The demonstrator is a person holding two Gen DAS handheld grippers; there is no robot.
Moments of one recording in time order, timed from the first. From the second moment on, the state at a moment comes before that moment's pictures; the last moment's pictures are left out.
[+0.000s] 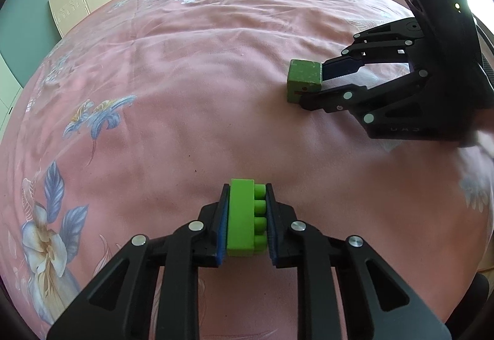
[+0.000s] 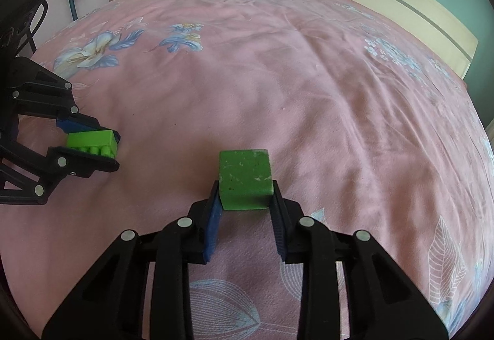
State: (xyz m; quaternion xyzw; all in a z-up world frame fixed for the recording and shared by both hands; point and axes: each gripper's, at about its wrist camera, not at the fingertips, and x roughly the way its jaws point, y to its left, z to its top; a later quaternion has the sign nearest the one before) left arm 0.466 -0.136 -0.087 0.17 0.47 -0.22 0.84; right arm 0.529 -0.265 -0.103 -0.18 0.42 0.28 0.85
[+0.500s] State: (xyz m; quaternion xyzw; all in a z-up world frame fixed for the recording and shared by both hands) left arm 0.449 -0.104 -0.071 0.15 0.47 -0.21 0.84; right arm 0.478 -0.265 -0.075 -0.17 0.39 0.29 0.86
